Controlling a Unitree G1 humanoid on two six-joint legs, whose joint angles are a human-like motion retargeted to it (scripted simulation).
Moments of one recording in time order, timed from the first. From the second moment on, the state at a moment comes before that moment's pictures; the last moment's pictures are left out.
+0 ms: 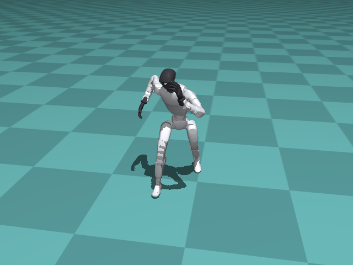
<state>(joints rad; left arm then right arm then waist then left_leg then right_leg) -1.11 0.95 -0.12 -0.35 -0.31 -0.33 0.53 1.11 -0.74 -0.32 -0.27 0.44 -0.29 -0.03 -0.49 0.23 0.34 0.15 0.24 -0.06 0.12 0.00 -0.12 -0.60 -0.20 -0.24 0.53 -0.24 0.13</state>
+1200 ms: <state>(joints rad) 0.24 0.44 -0.06 0.03 -0.46 -0.12 0.30 -0.24 -0.56 0.22 -0.15 0.19 -0.16 -0.28 -0.16 0.11 0.25 -0.21 0.23 0.06 1.54 -0.45 0.14 -0.25 -0.14 -0.22 0.60 -0.55 0.04</state>
